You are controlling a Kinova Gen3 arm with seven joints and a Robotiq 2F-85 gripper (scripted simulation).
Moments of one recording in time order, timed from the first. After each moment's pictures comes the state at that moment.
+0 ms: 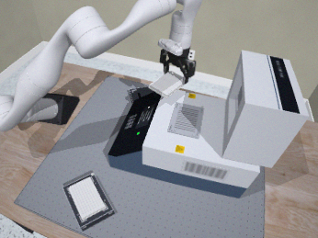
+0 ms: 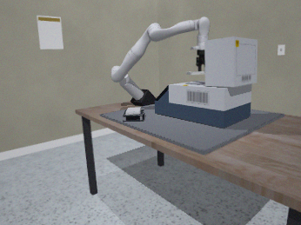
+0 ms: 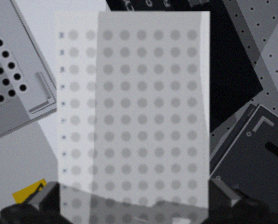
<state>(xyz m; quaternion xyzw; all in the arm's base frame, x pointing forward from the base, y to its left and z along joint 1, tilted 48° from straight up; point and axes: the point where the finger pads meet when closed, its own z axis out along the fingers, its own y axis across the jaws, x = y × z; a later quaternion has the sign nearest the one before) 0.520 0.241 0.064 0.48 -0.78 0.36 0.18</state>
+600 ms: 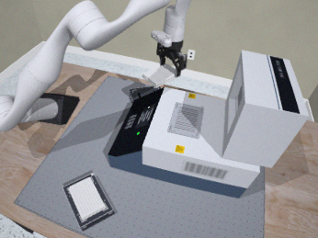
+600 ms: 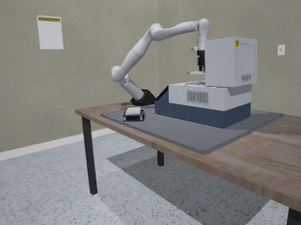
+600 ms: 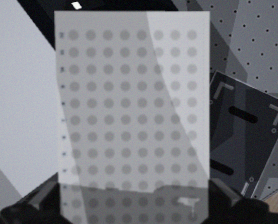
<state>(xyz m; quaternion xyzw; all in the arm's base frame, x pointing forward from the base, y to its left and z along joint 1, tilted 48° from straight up) 0.491 0.269 0.031 0.41 -0.82 0.37 0.15</state>
